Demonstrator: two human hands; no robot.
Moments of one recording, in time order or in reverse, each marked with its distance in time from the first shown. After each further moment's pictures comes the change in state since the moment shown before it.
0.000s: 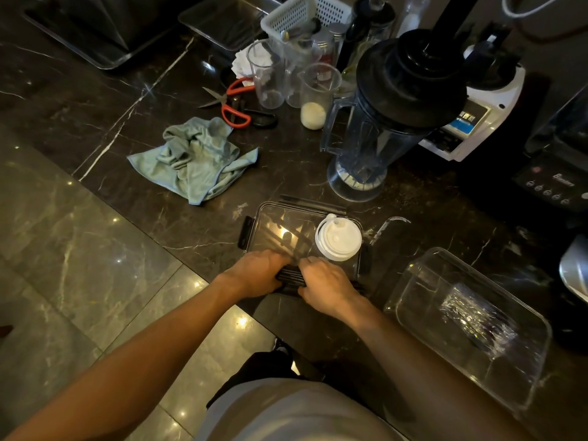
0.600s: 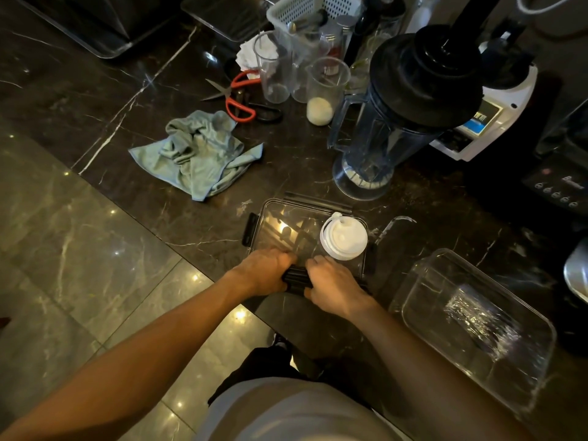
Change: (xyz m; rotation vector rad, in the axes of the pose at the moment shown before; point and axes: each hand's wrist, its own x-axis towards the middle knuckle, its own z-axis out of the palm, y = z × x) left_hand 0.007 -0.006 0.008 0.082 -0.060 -0.015; right_hand 0.005 0.006 0.007 -0.030 -0.080 0.011
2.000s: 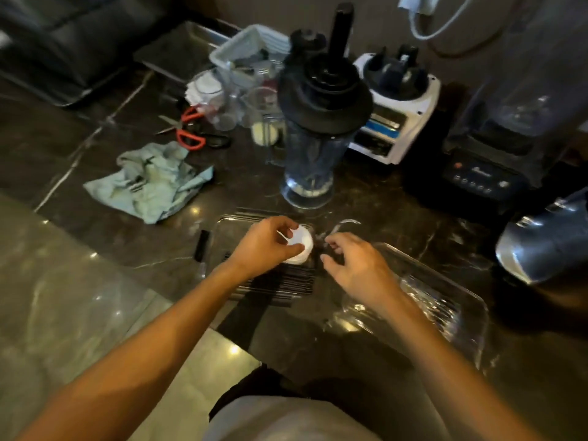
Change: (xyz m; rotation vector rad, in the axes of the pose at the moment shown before) left_hand 0.038 0.106 -0.052 -0.543 0.399 -0.120; right_hand -0.101 0.088 -0.067 0.354 0.462 0.225
